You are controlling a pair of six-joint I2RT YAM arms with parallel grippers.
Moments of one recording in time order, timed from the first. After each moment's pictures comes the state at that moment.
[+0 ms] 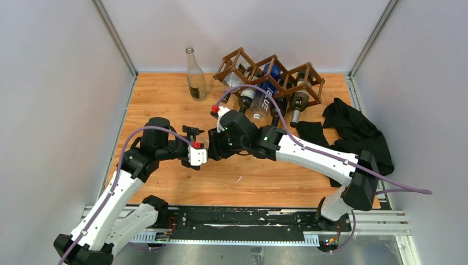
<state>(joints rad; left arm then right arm) -0.42 0.79 0.84 -0.63 0.60 1.14 1.09 1.53 1.39 -0.47 -0.07 0.52</state>
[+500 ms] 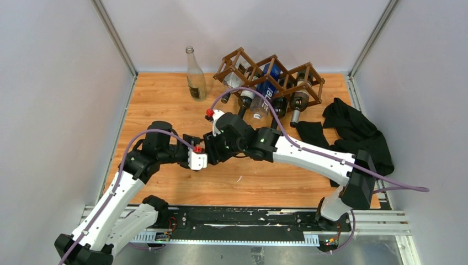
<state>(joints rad) -0.42 0.78 0.79 -0.70 0.59 1.20 1.12 1.56 1.42 -0.49 -0.10 0.51</state>
